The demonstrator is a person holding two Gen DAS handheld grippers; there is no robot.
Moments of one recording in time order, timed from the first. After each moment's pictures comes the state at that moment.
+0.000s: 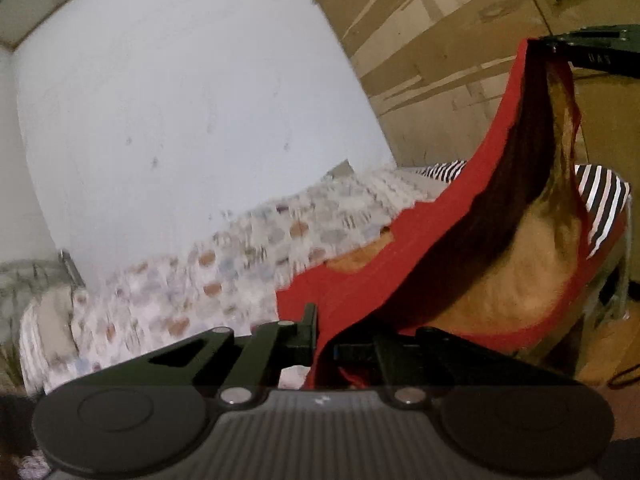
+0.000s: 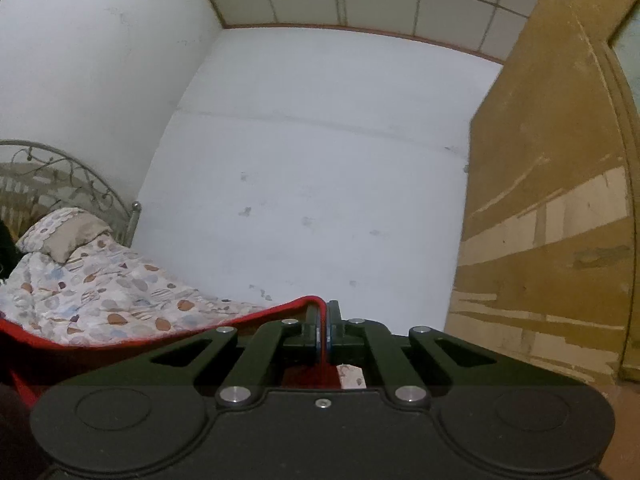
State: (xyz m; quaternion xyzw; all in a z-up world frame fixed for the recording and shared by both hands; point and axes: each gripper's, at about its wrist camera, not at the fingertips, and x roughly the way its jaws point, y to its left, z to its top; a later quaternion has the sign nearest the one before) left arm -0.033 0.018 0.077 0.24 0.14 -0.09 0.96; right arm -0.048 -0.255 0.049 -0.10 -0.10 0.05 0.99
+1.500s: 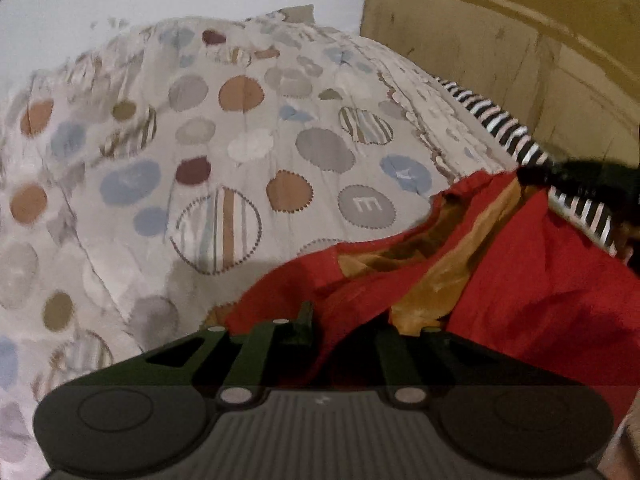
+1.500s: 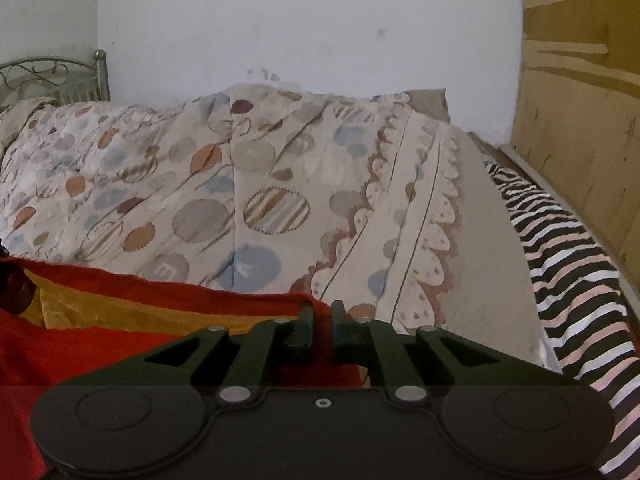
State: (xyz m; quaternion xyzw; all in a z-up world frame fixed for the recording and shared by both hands) left arm 0.437 0.081 -0.002 0.04 0.44 -0.24 0.86; right arm 0.435 -0.282 -0.030 -0.02 0.28 0.10 0.95
